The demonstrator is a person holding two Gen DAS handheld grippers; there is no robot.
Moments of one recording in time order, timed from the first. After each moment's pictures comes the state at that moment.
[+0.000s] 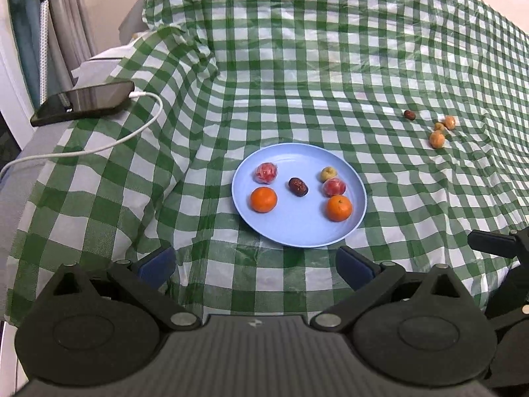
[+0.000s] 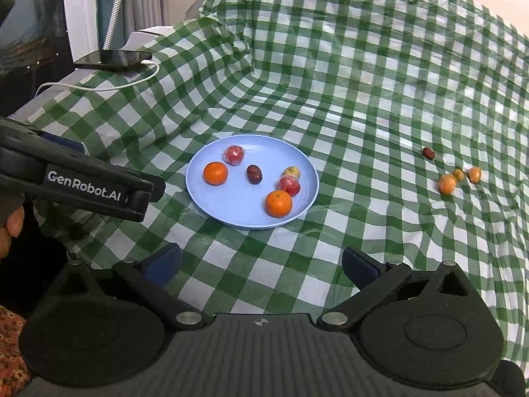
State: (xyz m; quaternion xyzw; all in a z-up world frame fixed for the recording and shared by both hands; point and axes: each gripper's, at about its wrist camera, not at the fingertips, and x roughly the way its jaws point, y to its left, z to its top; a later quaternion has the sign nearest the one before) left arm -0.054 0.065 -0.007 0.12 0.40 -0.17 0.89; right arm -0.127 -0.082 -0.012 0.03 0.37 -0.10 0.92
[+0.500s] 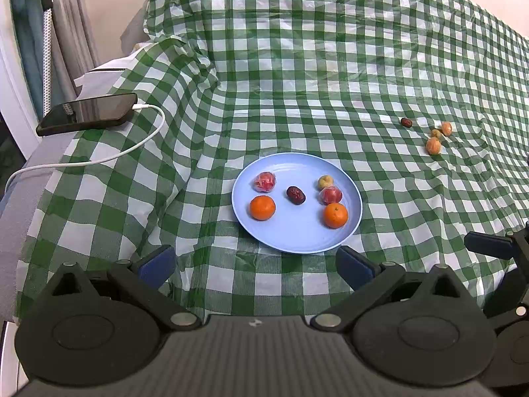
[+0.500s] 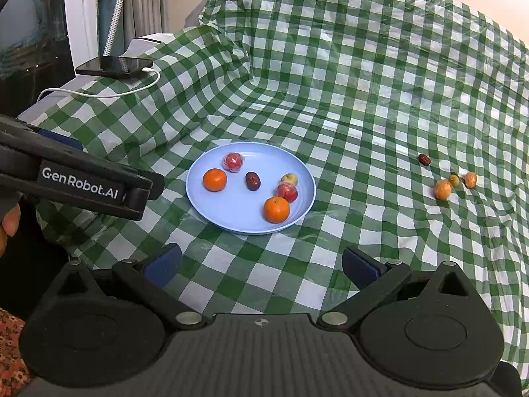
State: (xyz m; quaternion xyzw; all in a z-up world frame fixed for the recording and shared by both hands) left arm -0.060 0.064 0.000 0.12 0.39 -0.17 0.90; right arm -0.130 -0.075 -0.008 0.03 0.36 -0.11 0.93
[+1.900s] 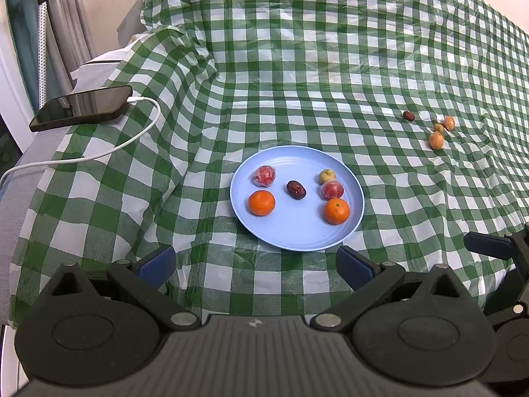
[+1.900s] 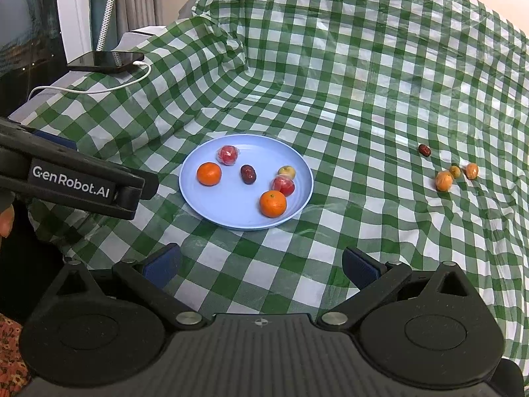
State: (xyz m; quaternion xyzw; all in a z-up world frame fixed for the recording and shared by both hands) left arm -0.053 0.062 -0.006 0.12 0.41 -0.17 0.89; right arm -0.121 -0.083 -0.014 0.04 0.37 -0.11 0.92
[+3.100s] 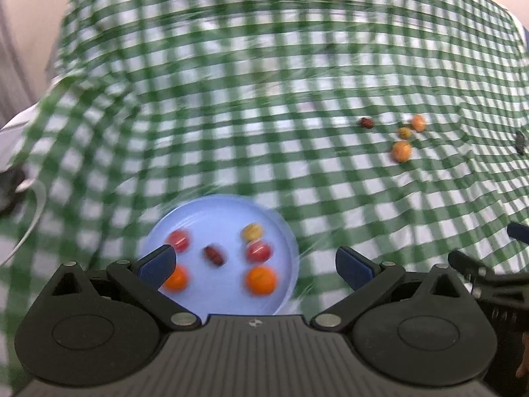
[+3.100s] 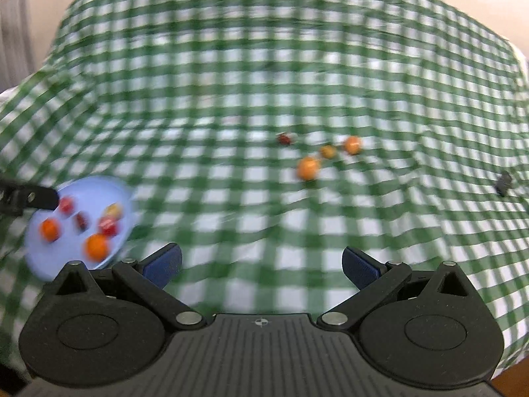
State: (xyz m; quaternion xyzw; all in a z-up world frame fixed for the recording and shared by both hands) left arm 0.001 -0.087 -0.007 0.17 0.40 -0.24 0.87; right arm -0.149 -0.257 -0.030 0.10 0.32 -0.30 0.89
